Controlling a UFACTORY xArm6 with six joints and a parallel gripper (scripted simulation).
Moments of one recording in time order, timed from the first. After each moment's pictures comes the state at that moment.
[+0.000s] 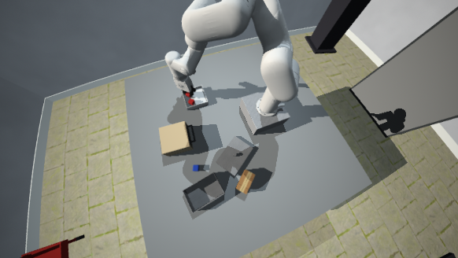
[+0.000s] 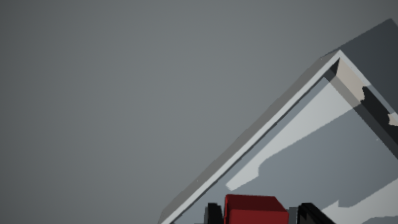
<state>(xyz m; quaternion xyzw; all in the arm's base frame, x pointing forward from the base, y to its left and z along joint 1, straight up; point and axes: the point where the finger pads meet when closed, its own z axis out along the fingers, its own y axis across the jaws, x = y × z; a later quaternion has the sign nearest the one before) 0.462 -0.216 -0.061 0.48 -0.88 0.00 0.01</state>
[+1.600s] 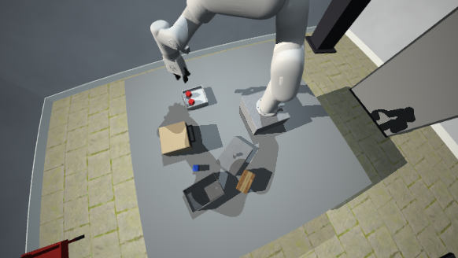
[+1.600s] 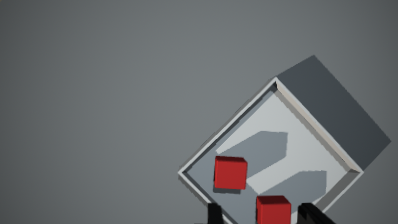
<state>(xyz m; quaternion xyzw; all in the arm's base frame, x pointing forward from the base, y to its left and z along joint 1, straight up) 0.464 -0.216 0.076 0.48 -0.88 0.00 0.00</state>
